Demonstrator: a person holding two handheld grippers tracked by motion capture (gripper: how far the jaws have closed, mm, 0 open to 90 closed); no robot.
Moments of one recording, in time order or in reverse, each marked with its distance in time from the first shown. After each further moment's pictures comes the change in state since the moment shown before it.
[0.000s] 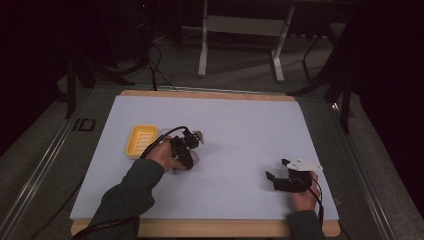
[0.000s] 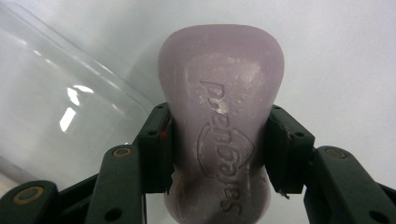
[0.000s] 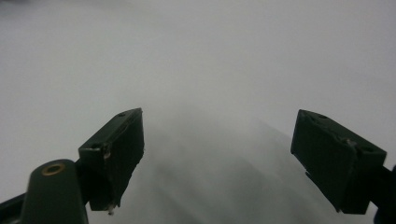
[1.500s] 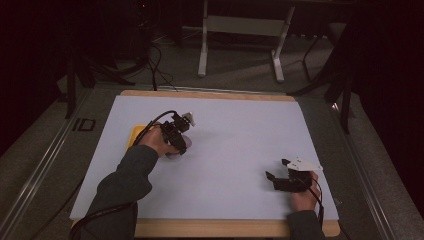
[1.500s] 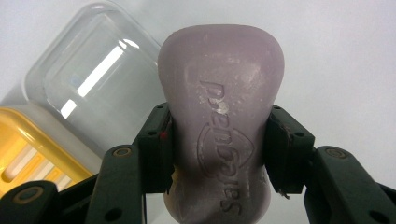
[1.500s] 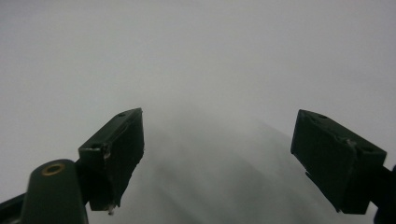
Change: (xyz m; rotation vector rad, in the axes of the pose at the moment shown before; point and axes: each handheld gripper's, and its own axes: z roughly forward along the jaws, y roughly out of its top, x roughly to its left) left arm 0.042 -0.001 -0.027 -0.052 0.023 -0.139; right arm 0.000 0.000 0.000 -0.002 0.000 0.000
